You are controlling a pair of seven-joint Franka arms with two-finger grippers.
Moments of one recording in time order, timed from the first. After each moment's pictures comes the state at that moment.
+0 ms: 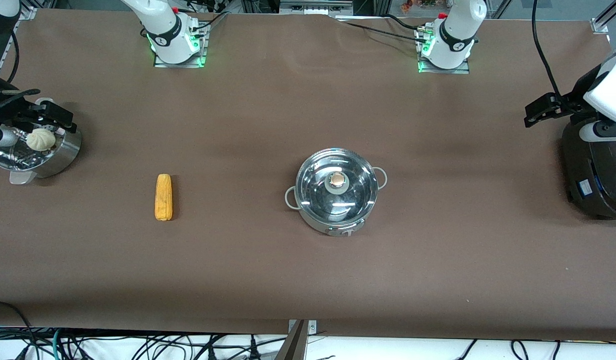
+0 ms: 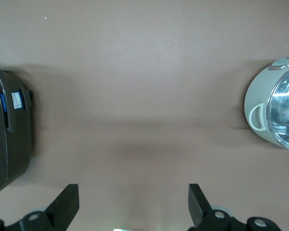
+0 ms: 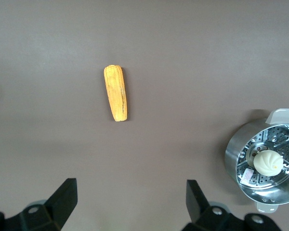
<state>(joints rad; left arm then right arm) 0.05 0.08 -0.11 -1.46 0.03 1.43 -0.11 0.03 0.05 -0.05 -1.61 -0.01 1.60 -0.04</state>
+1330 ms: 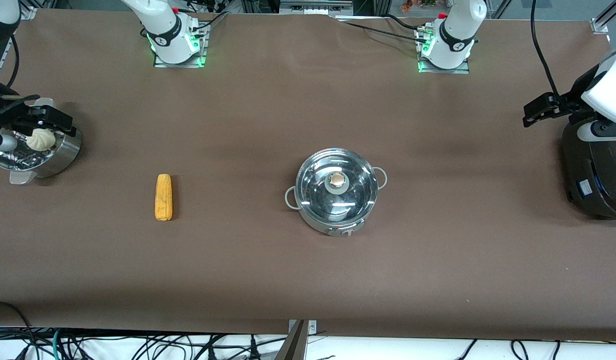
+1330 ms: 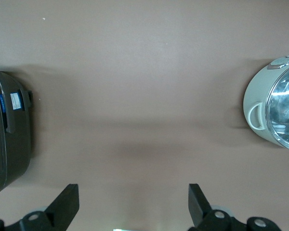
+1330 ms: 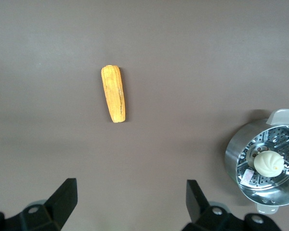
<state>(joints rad) 0.05 0.08 -0.11 -1.46 0.03 1.43 -0.11 0.02 0.09 -0.06 -1.59 -0.01 1.60 -0.04</state>
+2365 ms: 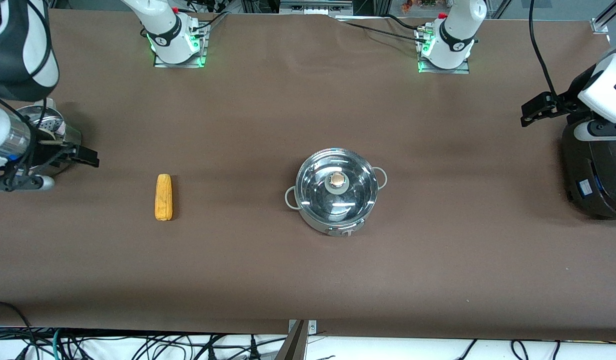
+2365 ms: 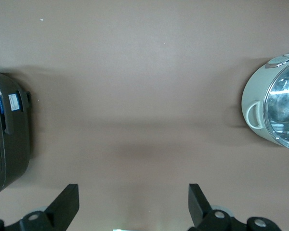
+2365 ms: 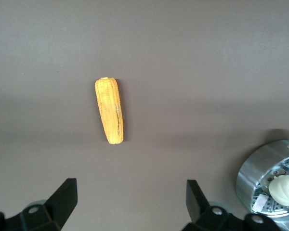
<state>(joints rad) 0.04 0.08 -0.12 -1.46 0.03 1.43 -0.11 0.03 0.25 -0.05 -1.59 -0.01 1.74 -0.04</state>
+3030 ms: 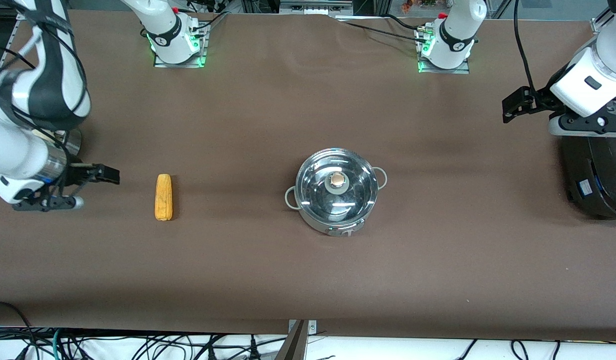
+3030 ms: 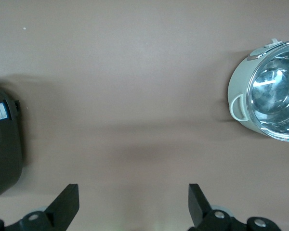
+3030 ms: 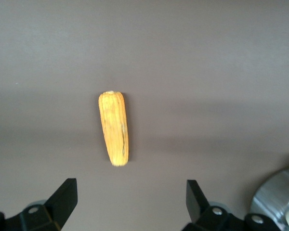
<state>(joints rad) 0.04 0.07 -0.18 -1.46 0.03 1.43 -0.11 0.06 0.37 -0.05 -1.60 -0.01 1.87 -0.04</state>
